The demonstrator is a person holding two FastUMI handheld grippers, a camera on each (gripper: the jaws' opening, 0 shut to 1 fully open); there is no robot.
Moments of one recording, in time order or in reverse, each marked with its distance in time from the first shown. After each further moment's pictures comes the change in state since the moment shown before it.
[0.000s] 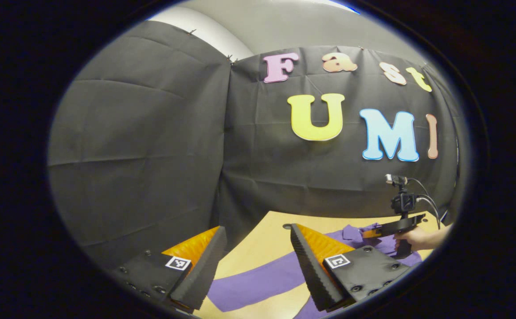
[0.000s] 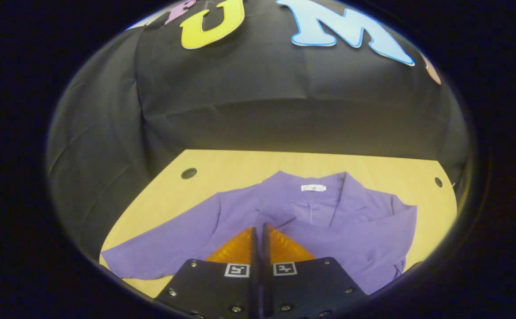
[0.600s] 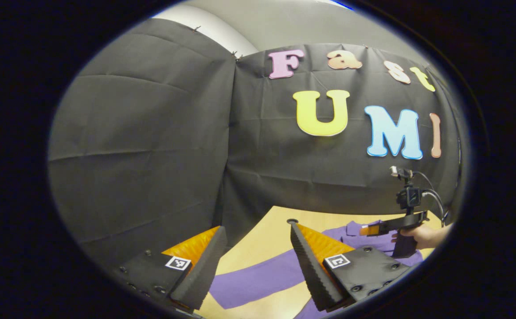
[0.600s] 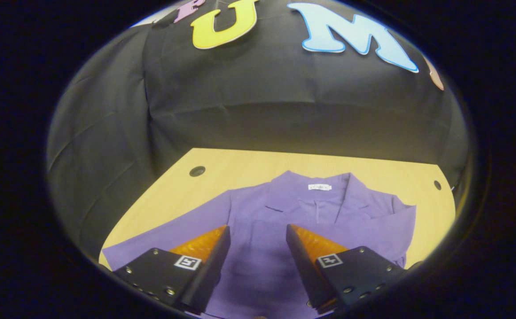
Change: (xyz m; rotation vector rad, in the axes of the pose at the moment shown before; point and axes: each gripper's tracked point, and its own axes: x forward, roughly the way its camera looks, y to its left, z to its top) left arm 0.000 0.008 -0.018 -0.007 0.031 0.025; right arm -0.034 0.016 0.018 -0.028 -0.082 0.003
